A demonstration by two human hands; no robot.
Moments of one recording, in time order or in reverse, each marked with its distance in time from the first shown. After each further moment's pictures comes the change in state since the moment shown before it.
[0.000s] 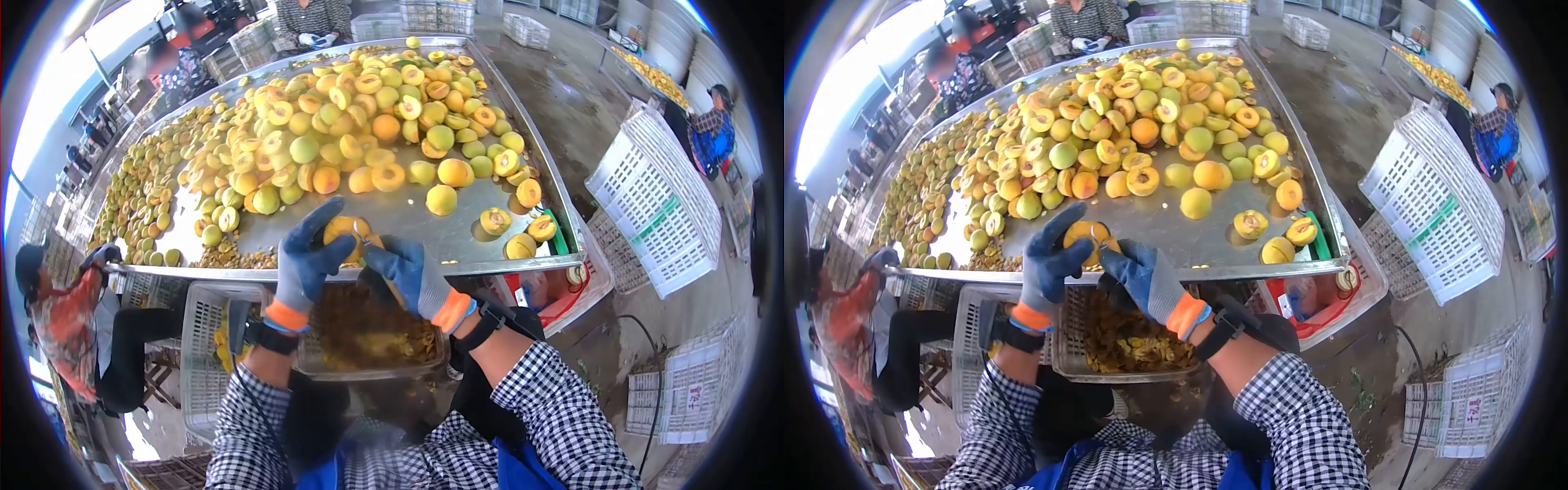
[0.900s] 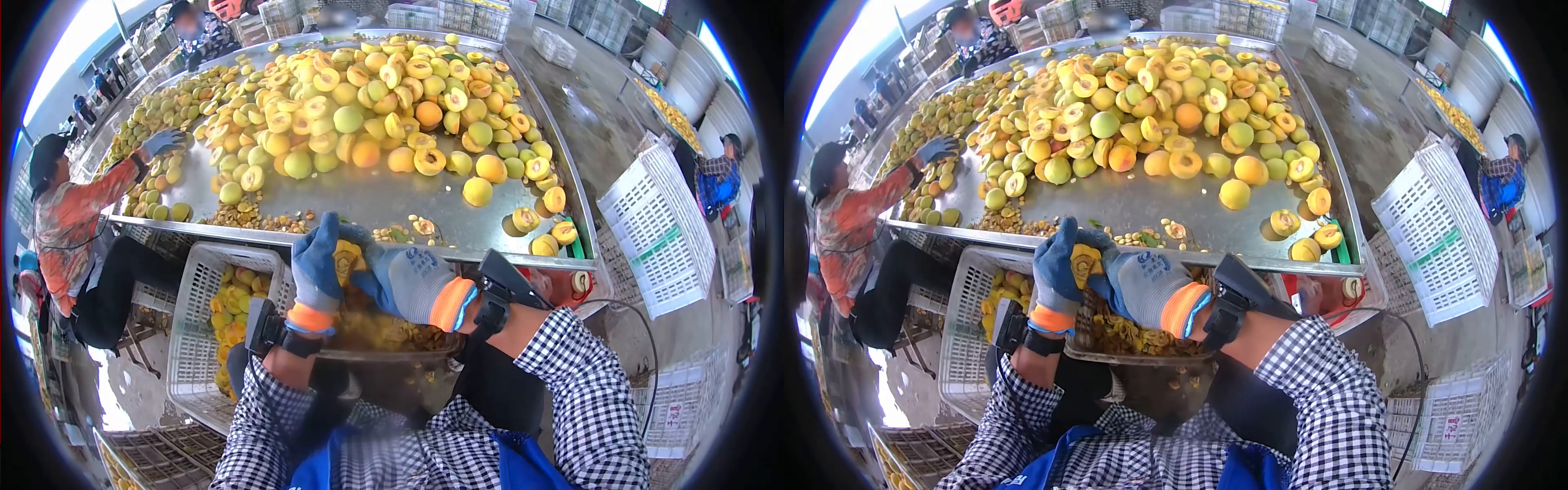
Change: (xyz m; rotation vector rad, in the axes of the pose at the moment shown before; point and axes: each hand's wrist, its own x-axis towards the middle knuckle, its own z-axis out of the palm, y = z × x) left_hand -0.043 -0.049 -0.041 -0.285 0.289 0.007; right_hand 0.003 0.003 0.069 -1.133 -0.216 -0.390
